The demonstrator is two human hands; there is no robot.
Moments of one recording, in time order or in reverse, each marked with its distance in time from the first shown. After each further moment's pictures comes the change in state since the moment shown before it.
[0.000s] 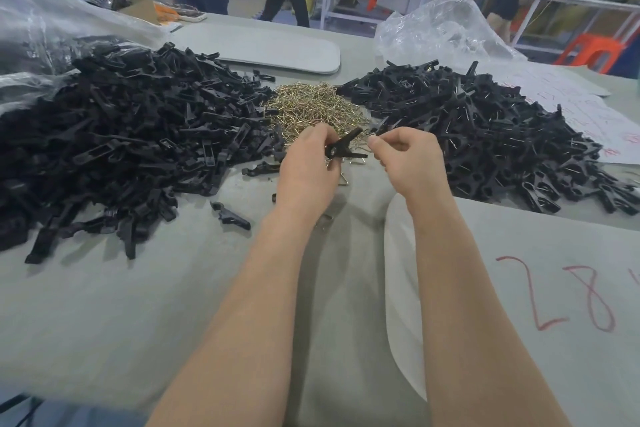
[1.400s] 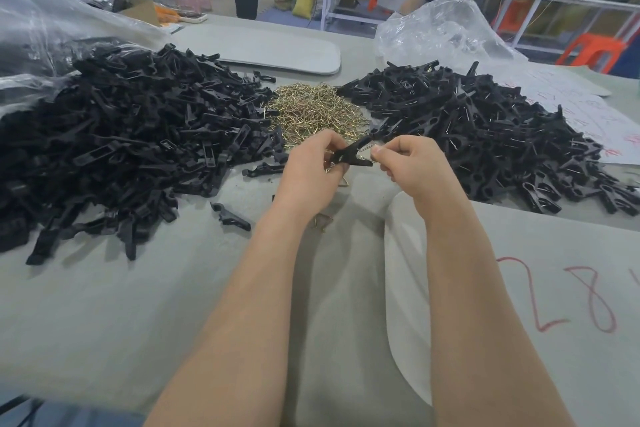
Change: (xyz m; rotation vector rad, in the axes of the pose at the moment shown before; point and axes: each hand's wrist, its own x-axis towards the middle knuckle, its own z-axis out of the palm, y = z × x) left_hand 0.001 -0.006 0.000 -0.243 -0.135 -0.016; right_hand 0.000 0.002 -0.009 0.002 -0.137 0.057
